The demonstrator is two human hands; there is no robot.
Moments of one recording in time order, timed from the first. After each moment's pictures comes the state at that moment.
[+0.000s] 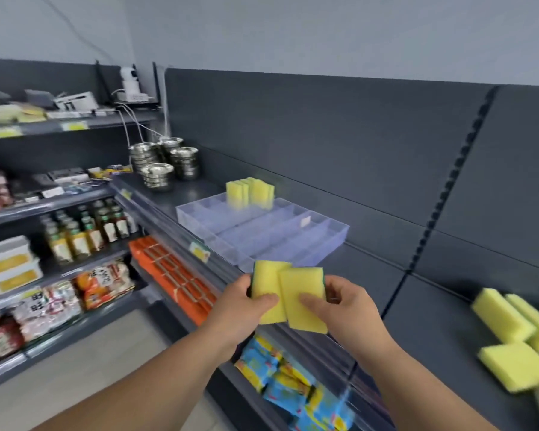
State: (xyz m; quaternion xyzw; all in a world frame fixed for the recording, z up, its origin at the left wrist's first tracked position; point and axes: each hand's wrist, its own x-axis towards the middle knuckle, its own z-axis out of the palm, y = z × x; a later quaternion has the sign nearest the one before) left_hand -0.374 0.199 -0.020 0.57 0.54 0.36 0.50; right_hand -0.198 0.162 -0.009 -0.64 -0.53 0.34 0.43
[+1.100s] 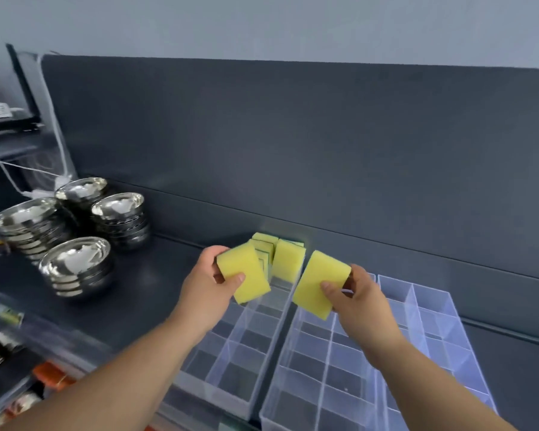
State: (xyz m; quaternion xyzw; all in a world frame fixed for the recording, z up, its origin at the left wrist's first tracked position) left_hand -0.487 0.666 -0.020 0.68 0.43 0.37 0.45; right_hand -0.296 0.534 -0.018 -0.75 -0.35 0.22 0.52
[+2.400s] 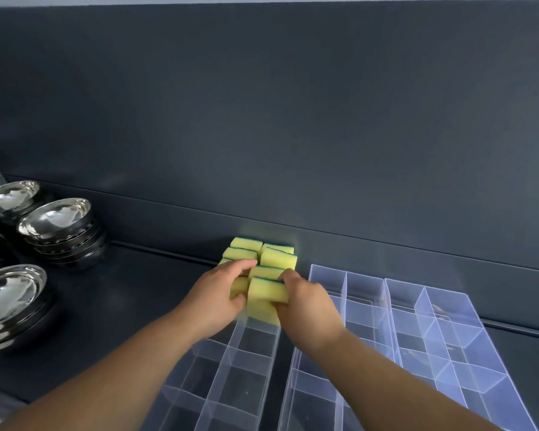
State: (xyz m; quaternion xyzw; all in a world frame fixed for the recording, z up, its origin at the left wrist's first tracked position) left_hand -0.430 0.742 -0.045 0.89 0.32 0.16 0.27; right_hand -0.298 0.632 -0.051 -0.82 -0.51 0.11 0.25
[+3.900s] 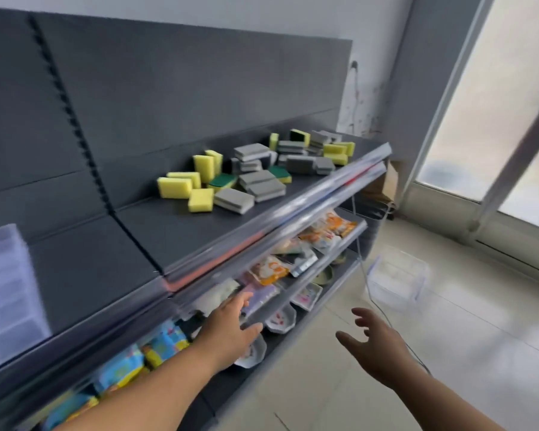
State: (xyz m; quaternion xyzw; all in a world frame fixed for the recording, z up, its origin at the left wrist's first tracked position) left_hand -0.338 0.123 -0.108 0.93 -0.08 -0.10 0.35; right_hand -0.385 -0.142 -0.126 -0.93 0.17 0.04 0.33
